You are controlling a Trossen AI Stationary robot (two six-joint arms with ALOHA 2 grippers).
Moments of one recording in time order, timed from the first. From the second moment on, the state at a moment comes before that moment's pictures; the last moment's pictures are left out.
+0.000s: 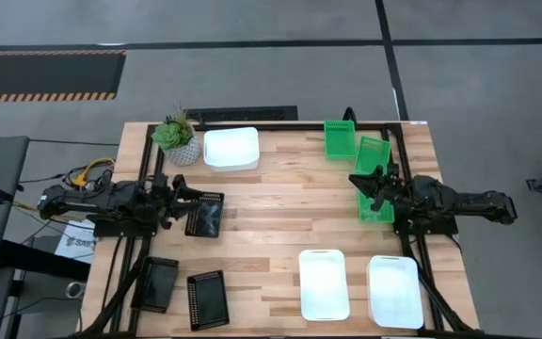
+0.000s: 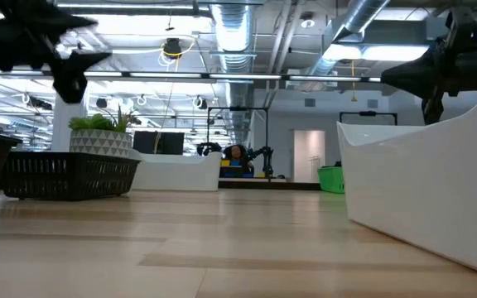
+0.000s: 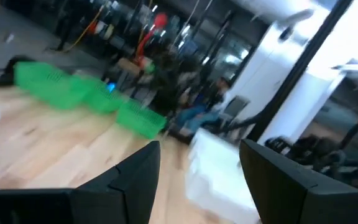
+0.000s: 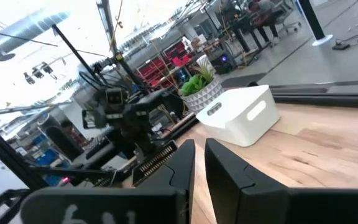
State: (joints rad) left arm -0.09 0.01 0.04 0.16 -0.12 -0.52; right arm -0.05 0.01 0.01 0.11 0.32 0.58
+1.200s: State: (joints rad) left arm -0.48 1.07 0.92 -1.17 -0.01 -1.40; right arm -0.11 0.01 0.01 0.06 0.31 0.51
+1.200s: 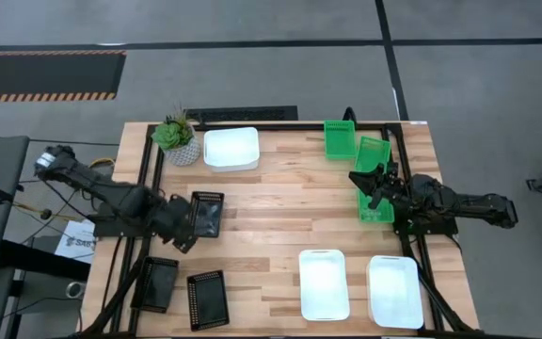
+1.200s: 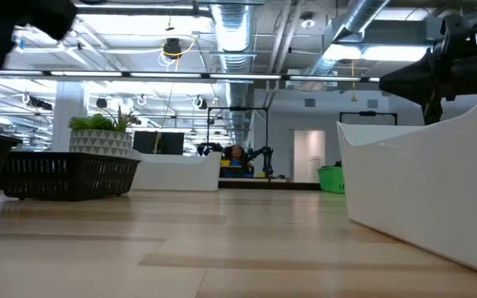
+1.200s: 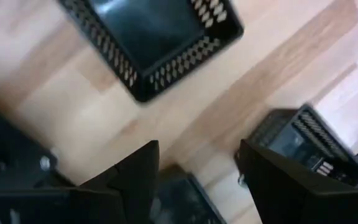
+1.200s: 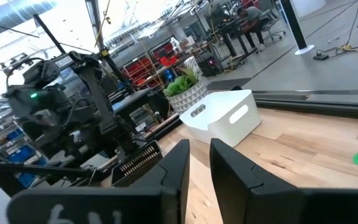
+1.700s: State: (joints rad) left arm -0.86 1.07 0.83 -1.24 -0.03 -1.15; right arm -0.11 0.01 0.01 0.05 0.29 0.46
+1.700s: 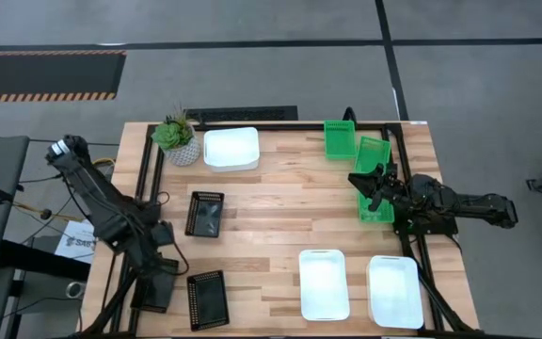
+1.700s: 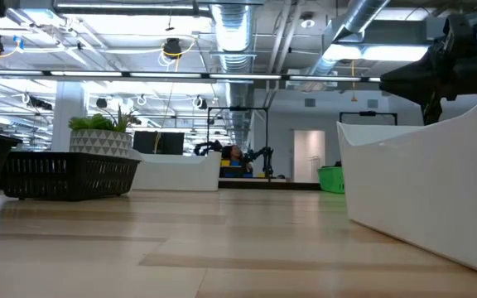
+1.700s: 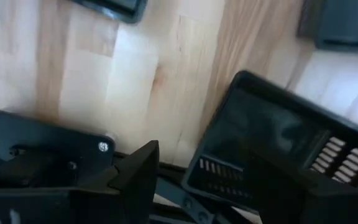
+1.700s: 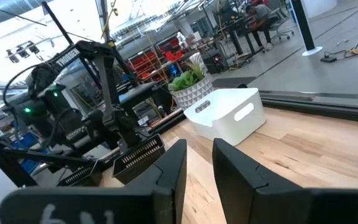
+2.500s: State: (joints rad) left arm -0.86 1.09 0.65 -0.97 0.00 -0.89; right arm -0.11 0.01 0.01 0.05 0.29 0.46
